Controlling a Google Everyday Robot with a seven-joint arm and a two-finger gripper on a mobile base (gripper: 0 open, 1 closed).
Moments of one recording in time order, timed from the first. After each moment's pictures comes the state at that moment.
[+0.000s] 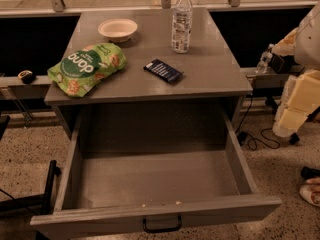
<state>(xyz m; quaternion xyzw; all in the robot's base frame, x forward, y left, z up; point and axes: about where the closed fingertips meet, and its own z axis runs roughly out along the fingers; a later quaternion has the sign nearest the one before) 0.438 -0.217 0.976 -0.60 0.78 -0.03 0.16</state>
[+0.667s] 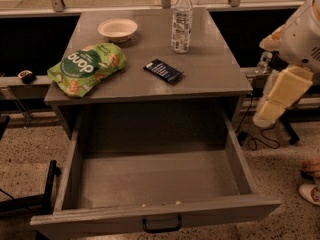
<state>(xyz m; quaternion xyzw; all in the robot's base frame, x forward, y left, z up) 0.463 -0.196 0.972 -0.60 0.77 -0.02 0.21</state>
